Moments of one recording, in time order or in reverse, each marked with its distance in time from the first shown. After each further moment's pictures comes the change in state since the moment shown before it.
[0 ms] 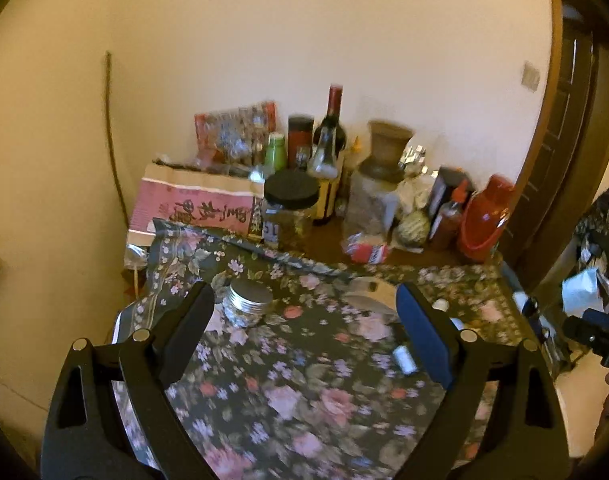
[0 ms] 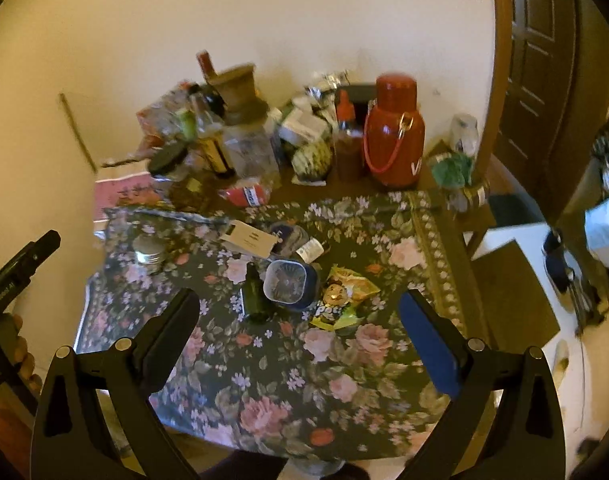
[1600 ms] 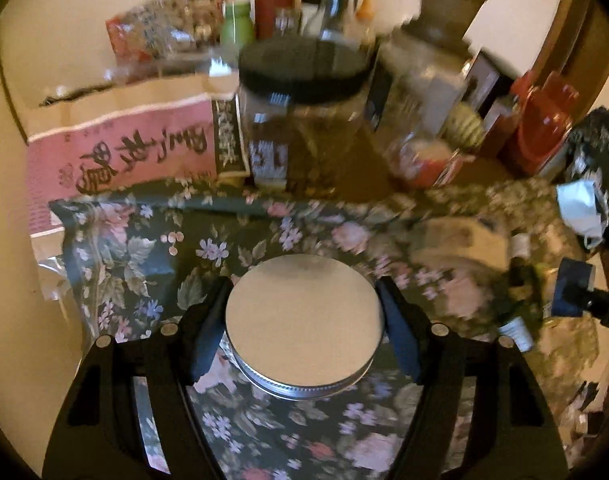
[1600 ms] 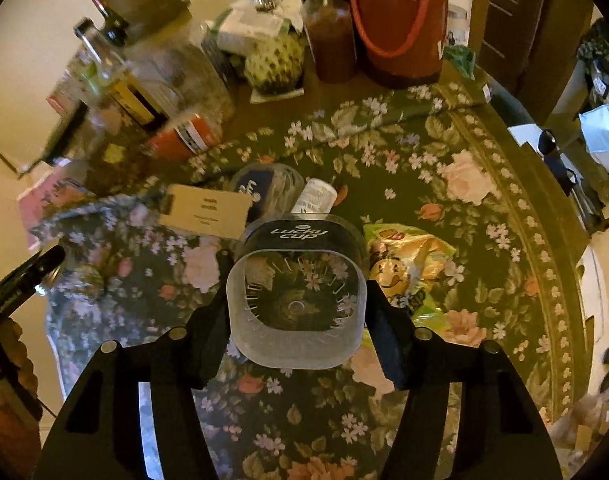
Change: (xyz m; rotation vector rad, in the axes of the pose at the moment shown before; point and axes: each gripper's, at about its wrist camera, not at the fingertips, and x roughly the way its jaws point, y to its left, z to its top) left arm 0.207 0.052 0.009 0.160 0.368 -0.147; right arm 0.147 0.010 0.001 0.236 0.247 -0.085
